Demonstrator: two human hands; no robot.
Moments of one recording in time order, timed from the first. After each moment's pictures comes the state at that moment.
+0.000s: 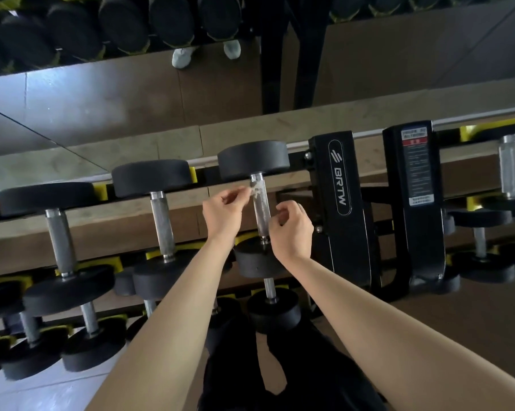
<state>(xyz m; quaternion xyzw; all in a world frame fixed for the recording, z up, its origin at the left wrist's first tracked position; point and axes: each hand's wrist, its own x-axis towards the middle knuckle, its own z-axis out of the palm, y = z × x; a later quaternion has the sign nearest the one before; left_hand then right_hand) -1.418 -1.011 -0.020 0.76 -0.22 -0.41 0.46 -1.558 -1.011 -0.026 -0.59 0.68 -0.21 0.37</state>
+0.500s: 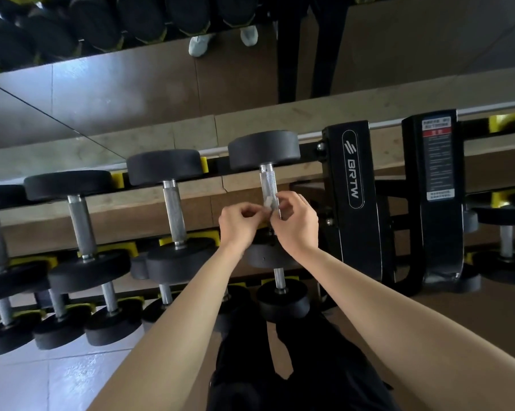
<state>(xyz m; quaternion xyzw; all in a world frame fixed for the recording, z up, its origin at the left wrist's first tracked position) -1.432 -0.979 -0.024 0.79 -0.28 -0.44 0.31 -1.563 -1.013 -0.028 -0.63 0.62 -0.21 0.43</state>
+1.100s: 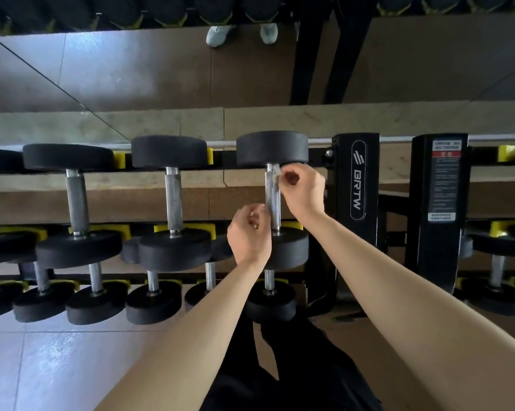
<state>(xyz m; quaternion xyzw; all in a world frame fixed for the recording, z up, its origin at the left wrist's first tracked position) -1.481 -0.964 -0.037 0.83 -0.23 -0.28 0.43 -1.550 -1.087 -0.023 -0.68 0.58 -0.23 0.39</state>
